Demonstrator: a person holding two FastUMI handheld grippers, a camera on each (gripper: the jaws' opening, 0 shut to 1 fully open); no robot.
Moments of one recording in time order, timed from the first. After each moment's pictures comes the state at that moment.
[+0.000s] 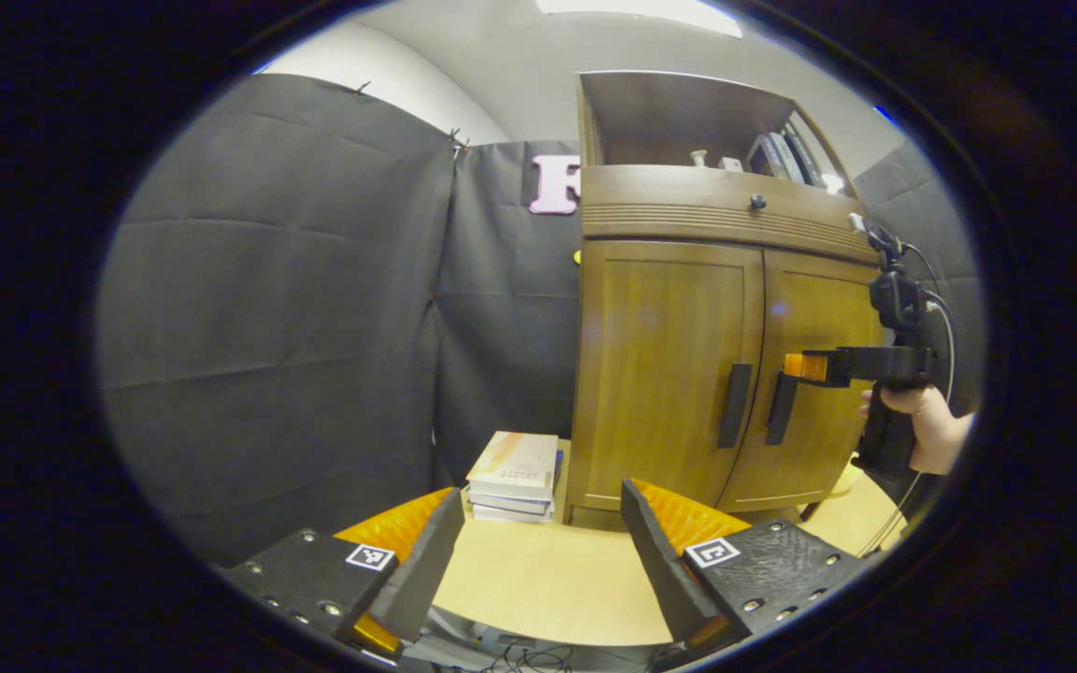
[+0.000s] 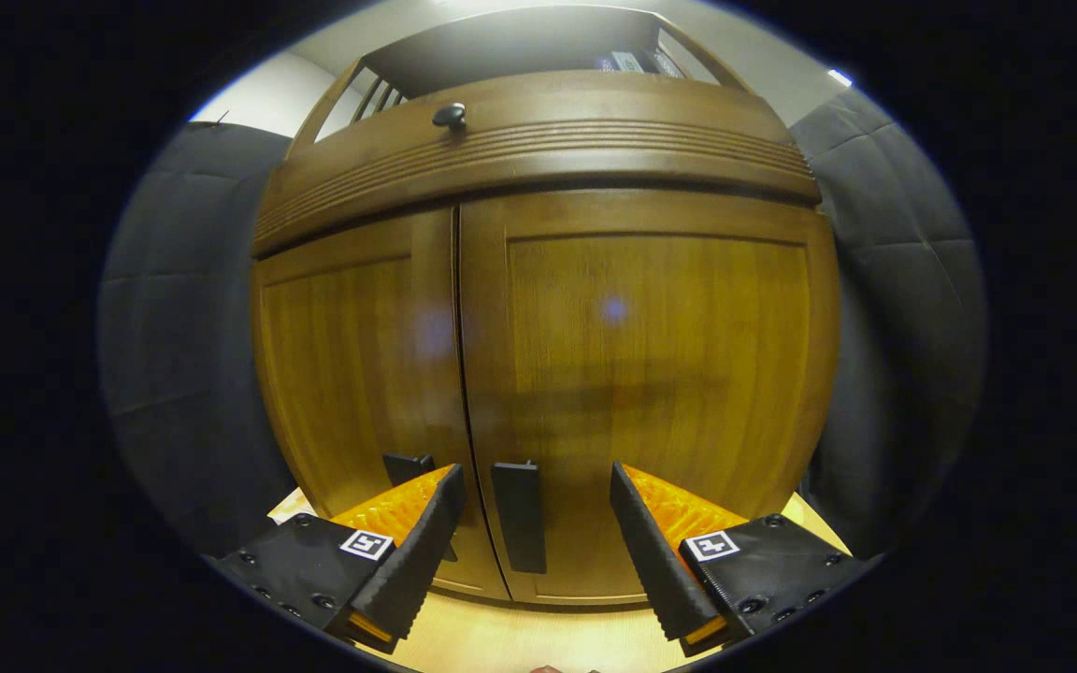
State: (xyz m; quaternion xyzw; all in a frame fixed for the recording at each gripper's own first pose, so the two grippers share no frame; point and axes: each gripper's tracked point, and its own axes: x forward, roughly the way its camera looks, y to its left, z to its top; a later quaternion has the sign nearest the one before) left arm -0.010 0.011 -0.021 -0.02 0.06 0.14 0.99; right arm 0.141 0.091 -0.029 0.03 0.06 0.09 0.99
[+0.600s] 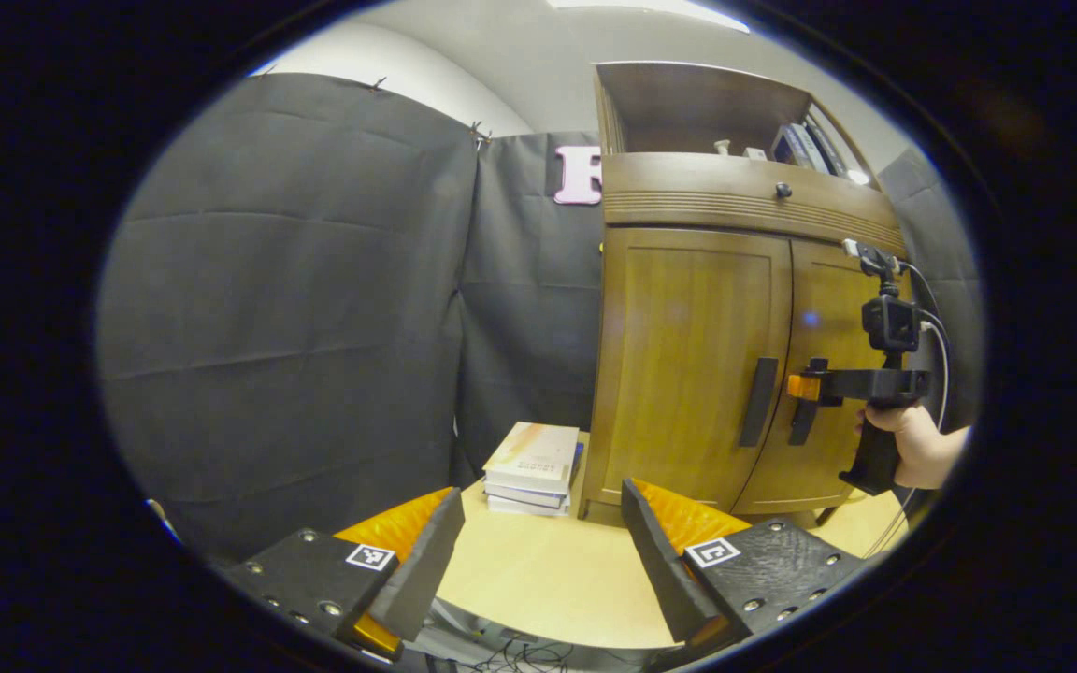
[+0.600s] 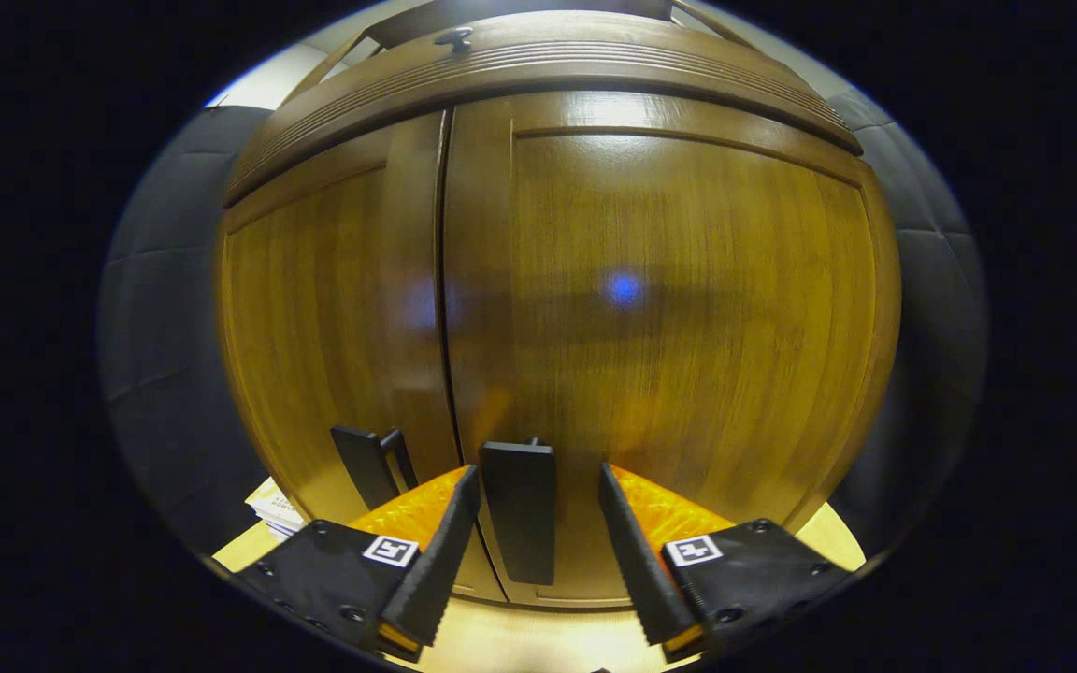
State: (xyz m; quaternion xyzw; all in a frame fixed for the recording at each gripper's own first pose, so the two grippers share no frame) left arm -0.013 0.019 -0.029 -0.02 0.08 0.18 0.98; right arm 0.184 0.105 -0.063 0.01 0.09 0.09 0.99
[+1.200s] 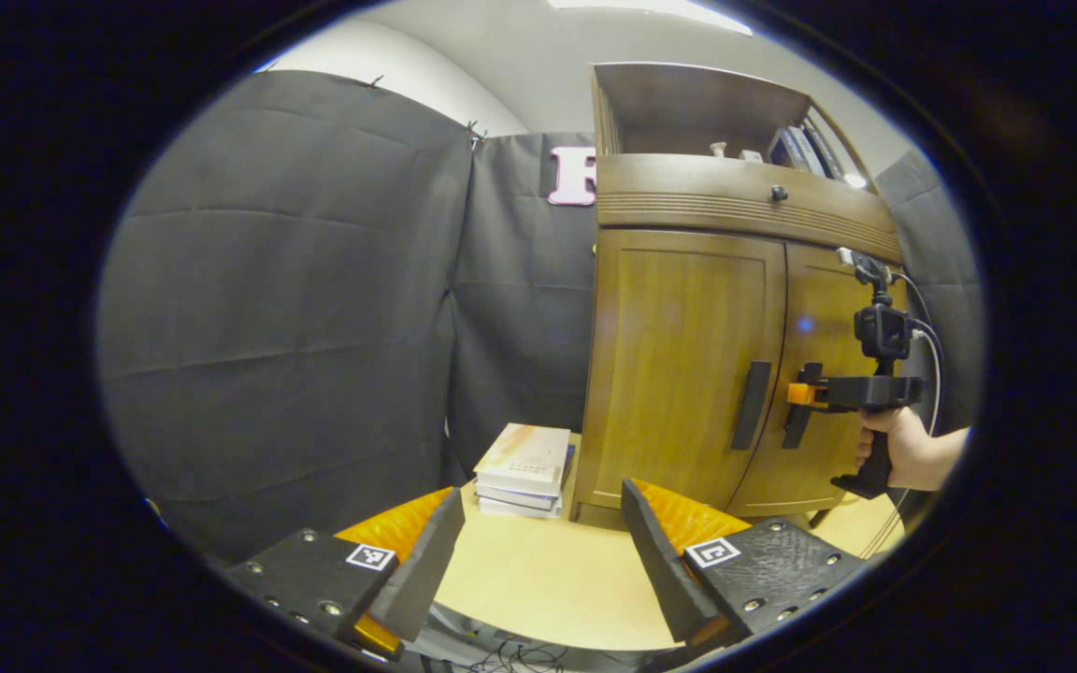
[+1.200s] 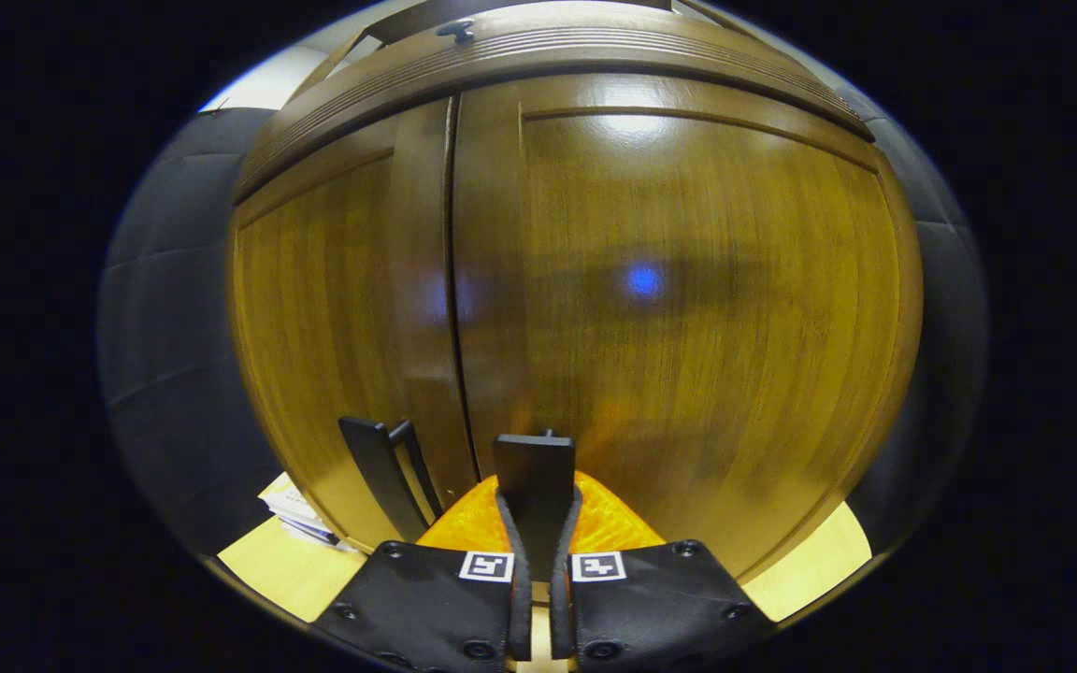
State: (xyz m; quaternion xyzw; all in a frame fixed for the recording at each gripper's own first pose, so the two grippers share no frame) left arm -0.010 0.011 -0.027 -0.03 0.08 0.15 0.99; right arm 0.185 0.110 -0.070 0.03 0.11 0.12 0.99
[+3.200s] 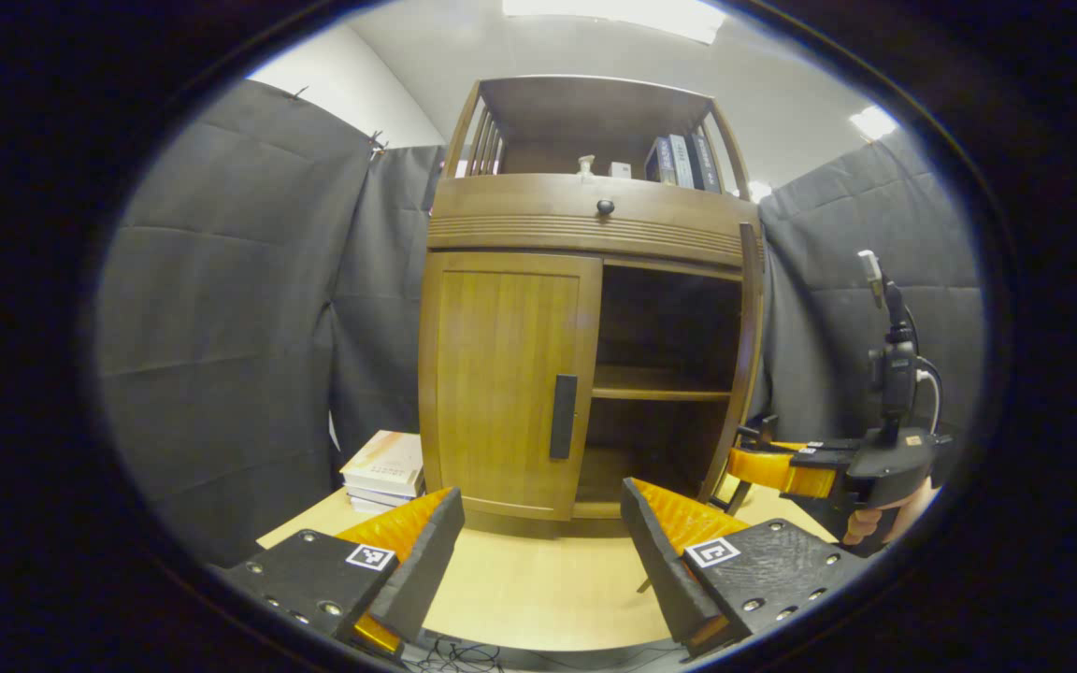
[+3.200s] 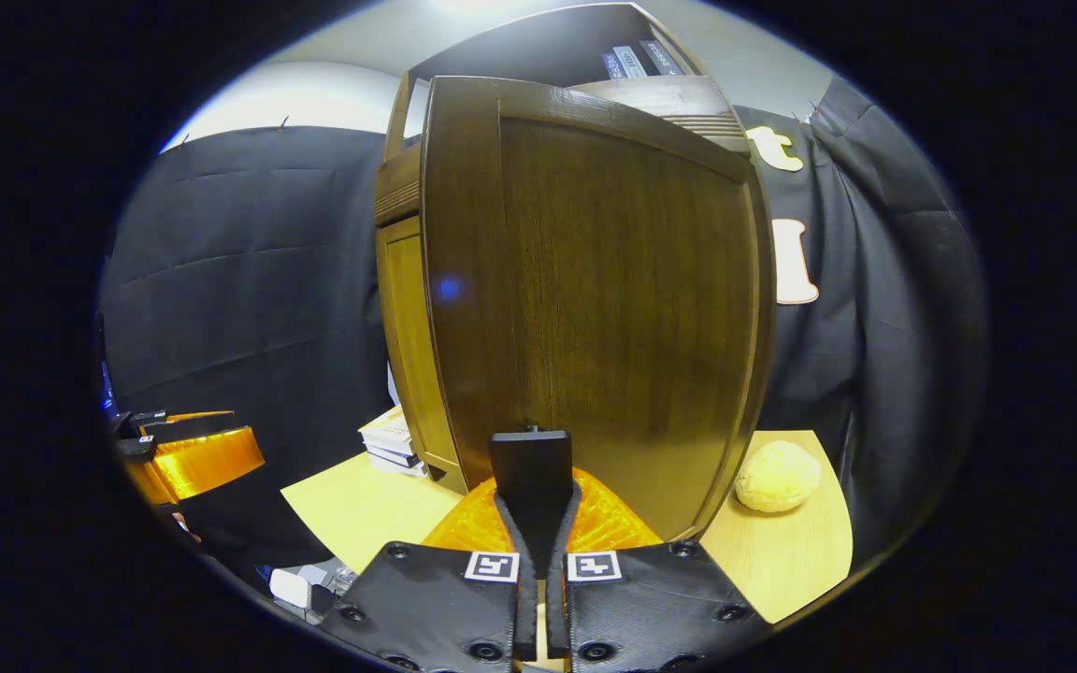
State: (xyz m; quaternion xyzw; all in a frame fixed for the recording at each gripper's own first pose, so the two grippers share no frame) left arm -0.017 -0.187 0.011 -0.03 0.04 0.01 1.00; right arm 0.002 0.001 -0.080 0.02 0.10 0.27 0.96
